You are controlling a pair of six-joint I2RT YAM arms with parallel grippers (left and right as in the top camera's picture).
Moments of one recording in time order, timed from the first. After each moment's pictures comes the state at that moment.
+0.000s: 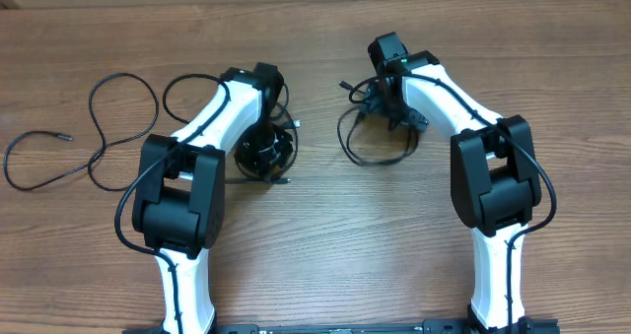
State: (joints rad) left arm -0.28 2.14 1.54 -1.18 0.16 -1.16; right arm 0.32 2.27 1.73 -0.82 0.18 0.69
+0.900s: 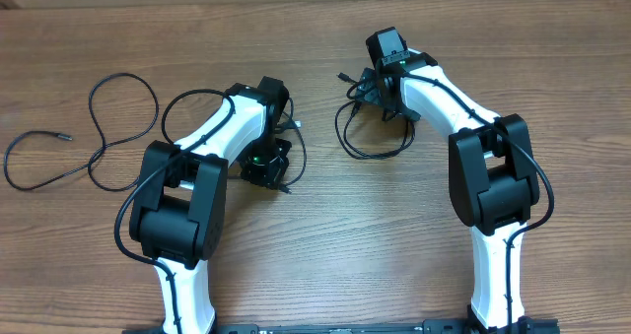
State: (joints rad) left arm -0.31 2.09 1.41 -1.08 0.15 -1.50; right arm 0.32 2.27 1.73 -0.70 0.18 0.69
